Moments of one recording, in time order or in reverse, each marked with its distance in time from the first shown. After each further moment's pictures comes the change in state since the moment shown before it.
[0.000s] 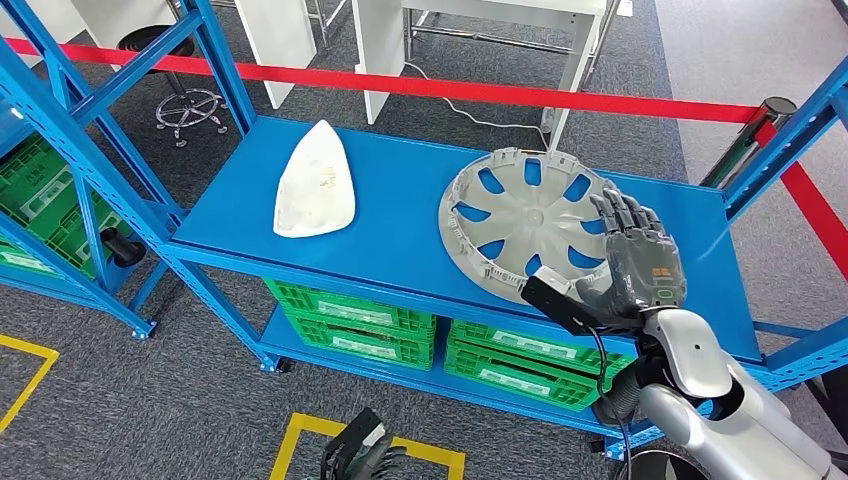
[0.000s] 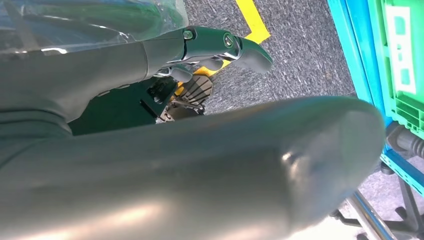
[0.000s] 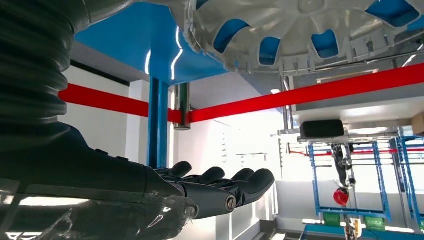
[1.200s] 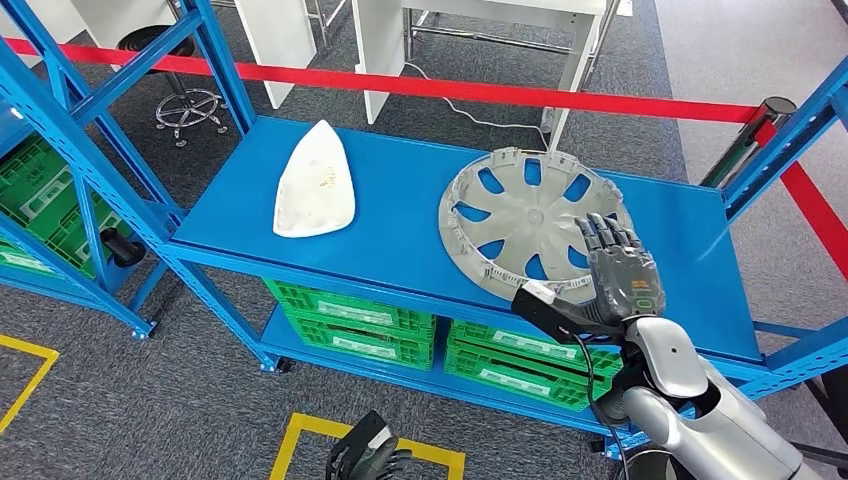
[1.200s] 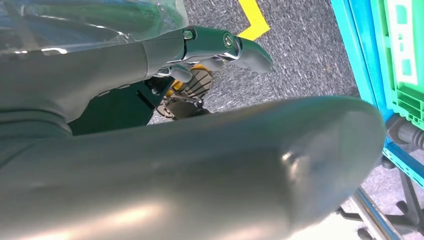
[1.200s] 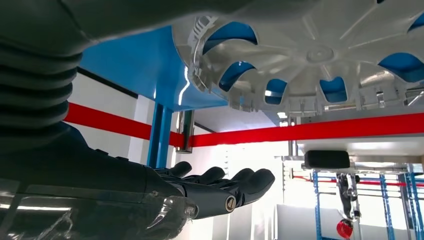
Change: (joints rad) left arm 0.003 -0.017 -0.004 0.000 -0.002 0.003 0.006; right arm 0.016 0.052 0.024 0.121 -0.017 0.014 -0.030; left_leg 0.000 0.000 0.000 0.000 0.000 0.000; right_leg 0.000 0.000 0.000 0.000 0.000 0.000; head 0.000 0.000
